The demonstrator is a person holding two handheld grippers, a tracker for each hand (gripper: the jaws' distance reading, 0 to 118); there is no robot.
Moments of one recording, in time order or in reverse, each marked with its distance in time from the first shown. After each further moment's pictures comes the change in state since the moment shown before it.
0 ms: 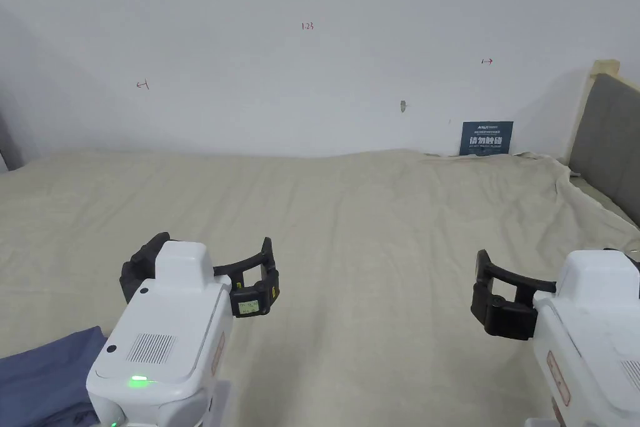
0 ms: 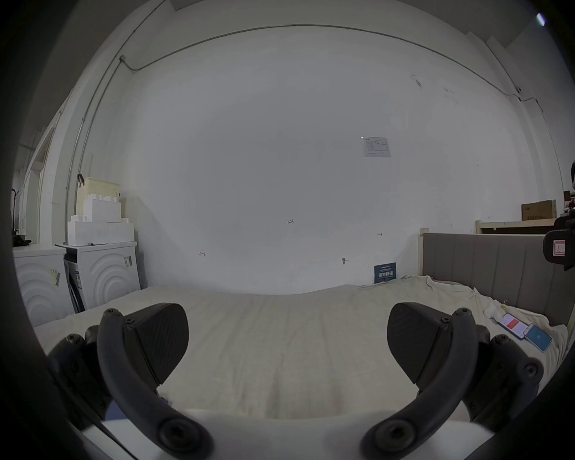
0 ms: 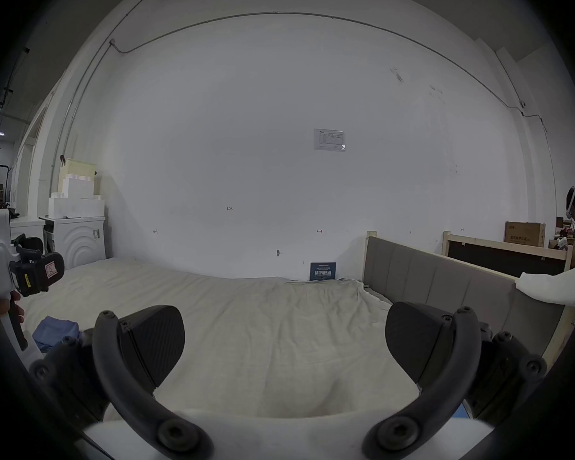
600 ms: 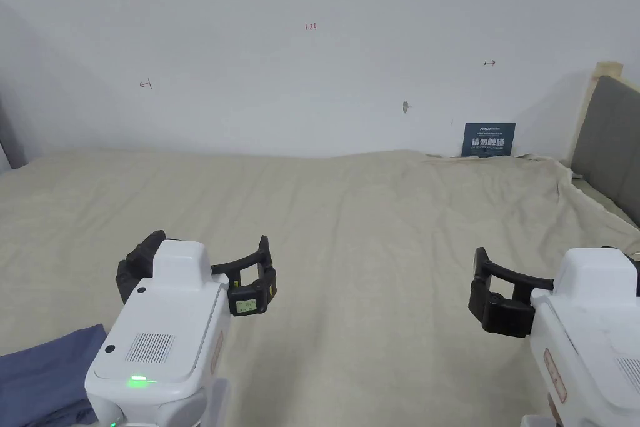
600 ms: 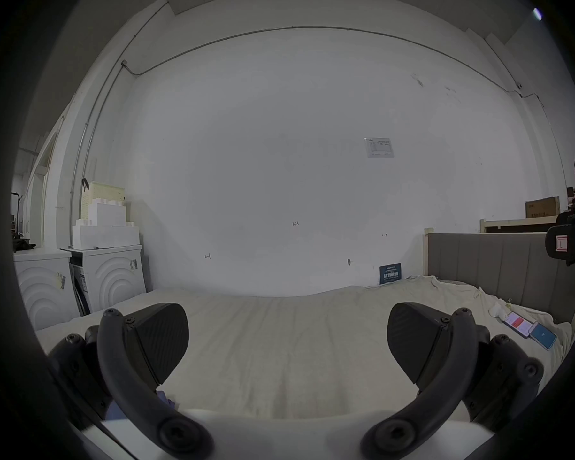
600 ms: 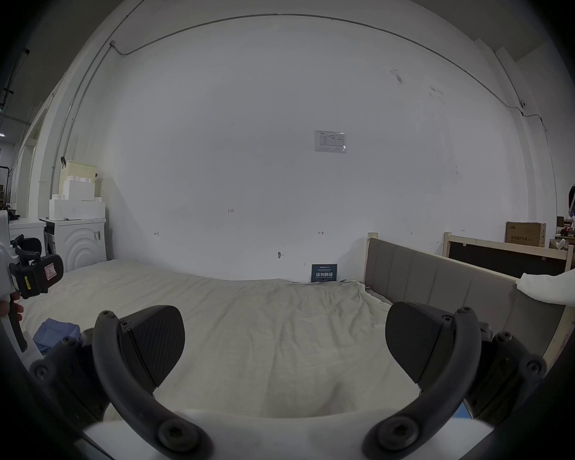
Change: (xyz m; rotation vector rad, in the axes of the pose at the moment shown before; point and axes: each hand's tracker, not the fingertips) left arm -0.005 0.000 0.003 0.012 0.024 -0.014; right arm -0.001 0.000 -0.003 0.008 0.004 -0.002
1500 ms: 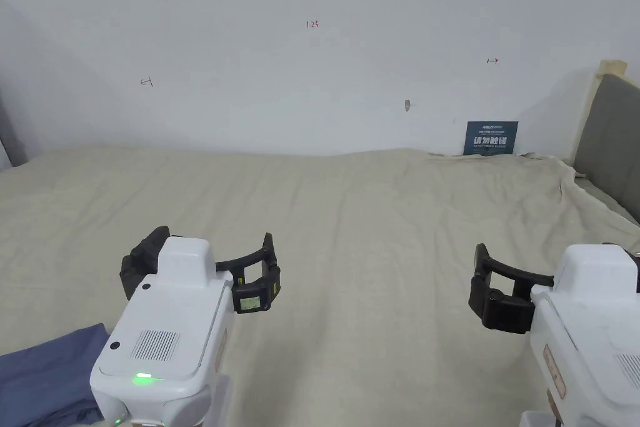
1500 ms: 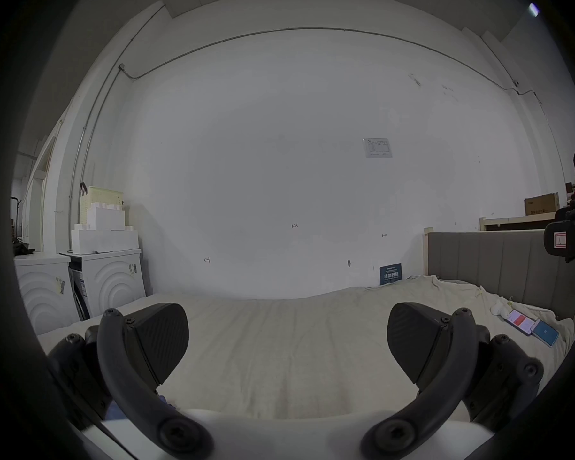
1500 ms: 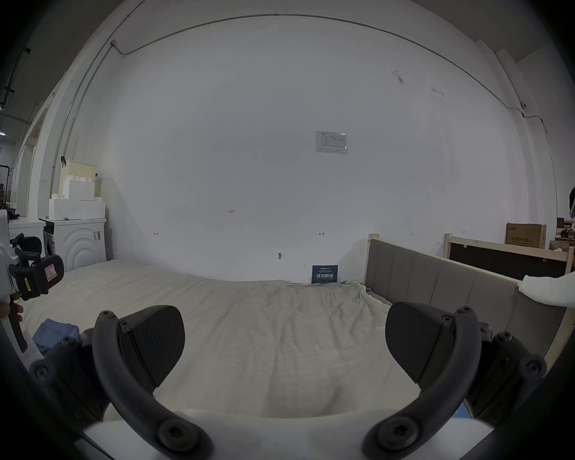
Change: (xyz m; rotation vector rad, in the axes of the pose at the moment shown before) left arm 0.000 0.000 -0.006 0.009 -0.006 -0.014; right arm -0.006 0.003 -0.006 0.002 -0.002 0.003
